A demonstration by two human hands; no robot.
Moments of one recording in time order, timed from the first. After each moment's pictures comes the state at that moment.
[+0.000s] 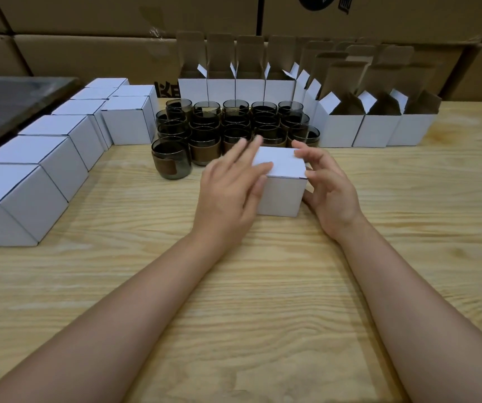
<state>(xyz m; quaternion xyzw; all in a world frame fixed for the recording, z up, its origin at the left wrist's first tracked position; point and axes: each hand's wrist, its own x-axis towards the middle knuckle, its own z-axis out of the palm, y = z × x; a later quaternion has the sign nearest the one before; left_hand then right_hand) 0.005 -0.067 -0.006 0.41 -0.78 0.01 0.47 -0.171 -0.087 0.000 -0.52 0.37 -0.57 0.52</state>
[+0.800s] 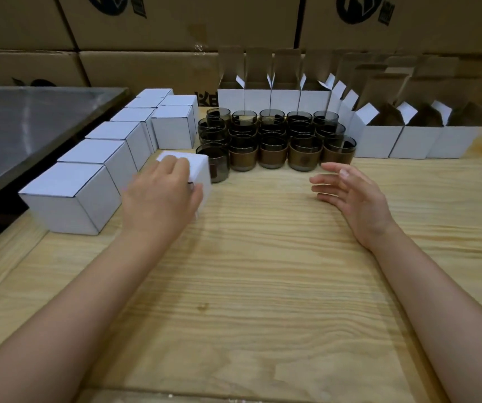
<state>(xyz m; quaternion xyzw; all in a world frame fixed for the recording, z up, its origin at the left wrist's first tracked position) 0.119 -0.033 0.032 0.65 -0.68 0.24 0.24 -0.166 -0.086 0.001 -0.54 0.41 -0.54 0.50</state>
